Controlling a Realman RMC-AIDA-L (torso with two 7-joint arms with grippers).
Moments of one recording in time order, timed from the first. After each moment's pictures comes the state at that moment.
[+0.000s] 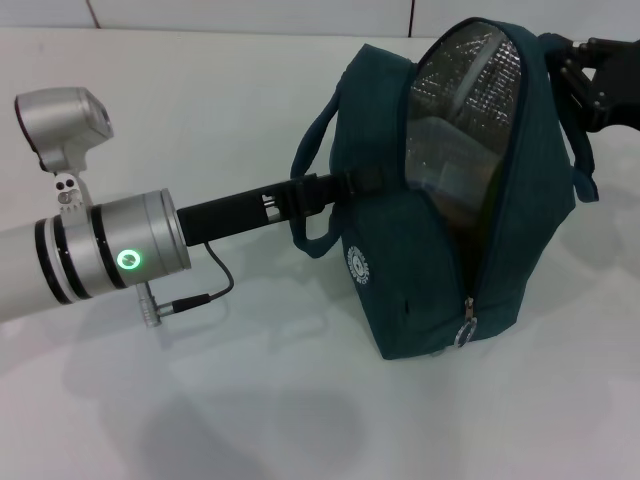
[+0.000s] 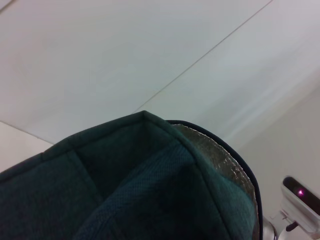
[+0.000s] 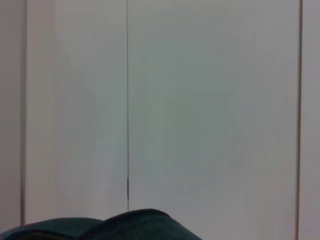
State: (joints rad) left arm -0.49 -2.09 1.18 0.43 1.30 1.48 -1.78; right arm 0.46 1.98 -1.26 -0.65 -1.06 -1.15 1.01
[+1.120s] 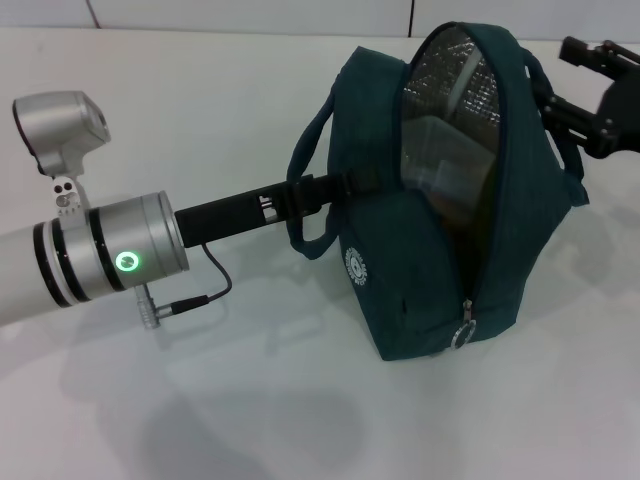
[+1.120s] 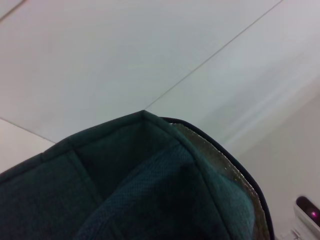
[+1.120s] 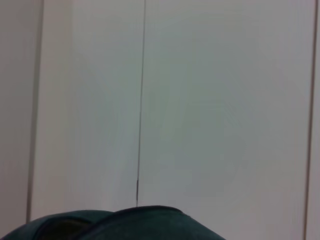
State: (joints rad) left arm -0.49 -2.09 1.18 0.42 1.29 1.48 -1.78; right arm 0.41 1.99 -1.26 -0.66 -1.05 -1.21 0.94
